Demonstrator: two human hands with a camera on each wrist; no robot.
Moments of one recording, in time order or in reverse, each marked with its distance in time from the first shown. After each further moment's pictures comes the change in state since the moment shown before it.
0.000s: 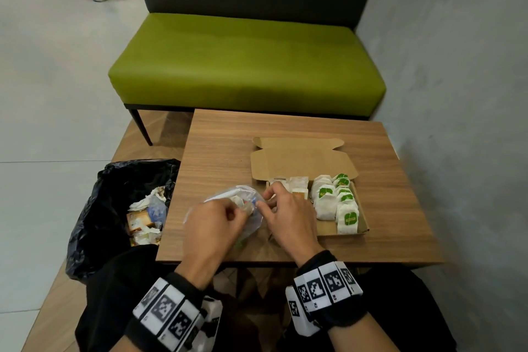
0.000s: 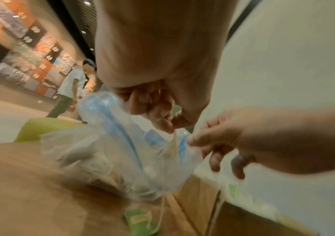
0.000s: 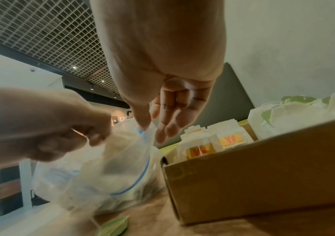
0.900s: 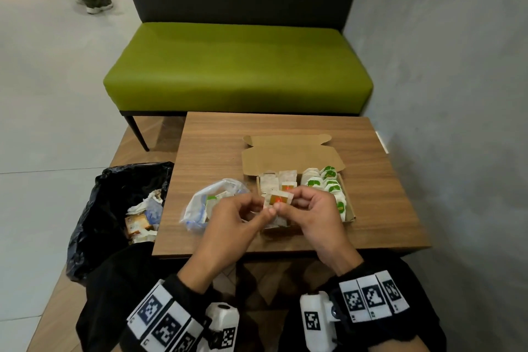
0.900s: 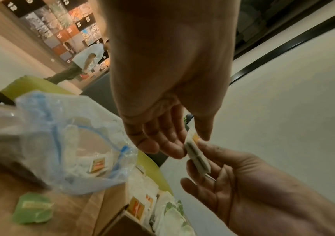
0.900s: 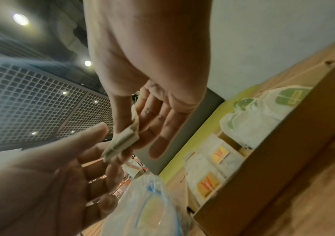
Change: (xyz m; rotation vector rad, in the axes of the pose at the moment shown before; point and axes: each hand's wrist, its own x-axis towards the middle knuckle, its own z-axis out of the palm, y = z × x) left_hand -0.030 0.042 -0.010 -0.654 -0.320 0.063; right_hand -0.045 0.026 -0.057 1.103 -0.031 0.205
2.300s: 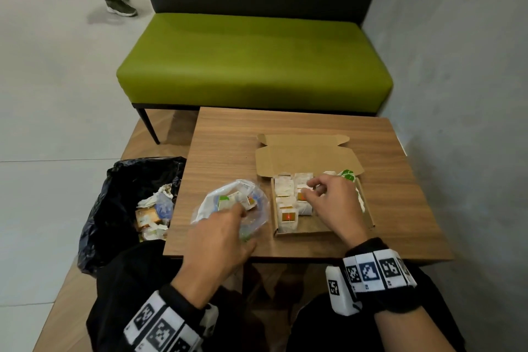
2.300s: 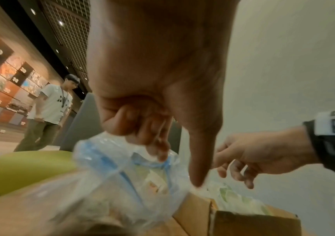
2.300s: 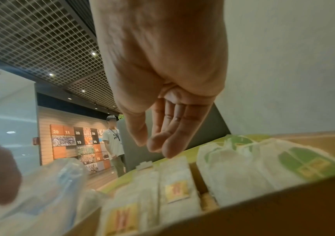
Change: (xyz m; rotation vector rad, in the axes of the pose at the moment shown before) left_hand -0.004 -0.024 -0.026 1.000 0.051 -0.052; right_hand 0.064 0.018 -0.018 -0.936 0.154 -0.044
